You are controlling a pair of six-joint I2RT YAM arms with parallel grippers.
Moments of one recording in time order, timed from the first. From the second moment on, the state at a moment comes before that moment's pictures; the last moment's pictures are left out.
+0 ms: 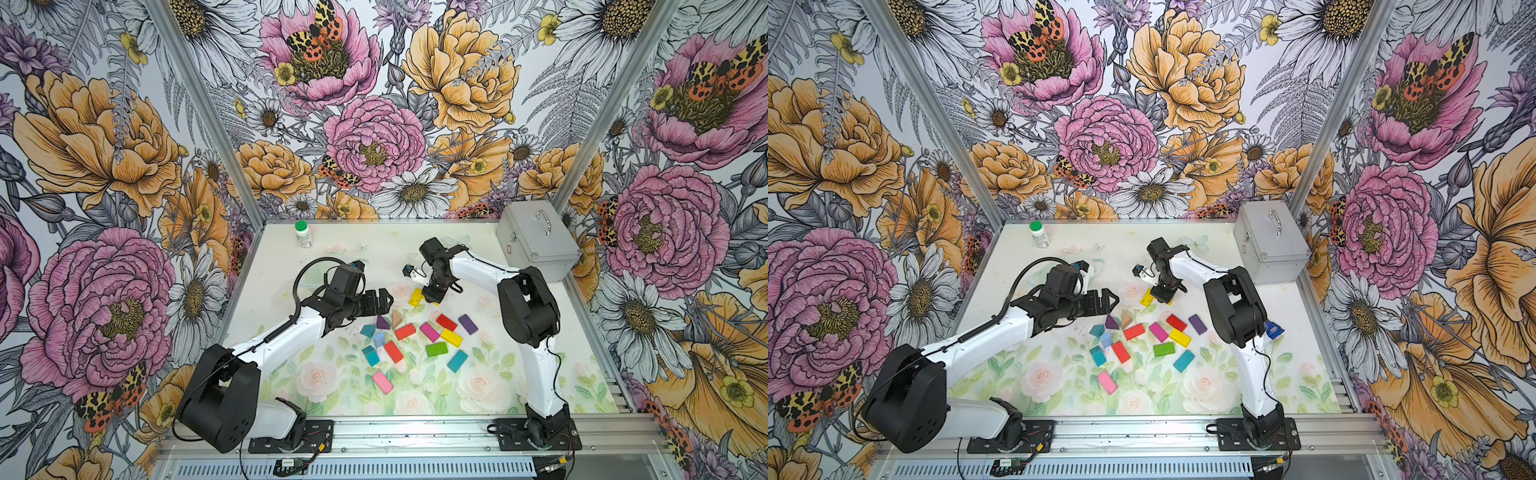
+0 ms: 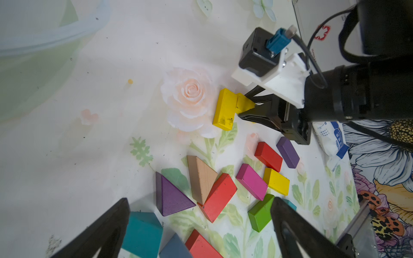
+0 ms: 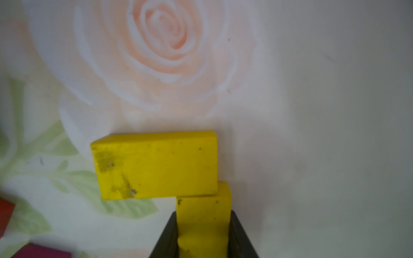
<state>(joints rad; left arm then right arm) -0.49 1.36 0.82 -0.30 0.20 -0.56 0.49 2.17 1.66 -0.86 -0.08 -0.59</state>
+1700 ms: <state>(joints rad) -0.39 1.23 0.76 -0.30 0.24 -0.56 0.61 2.09 1.60 -0.87 -0.13 -0.60</state>
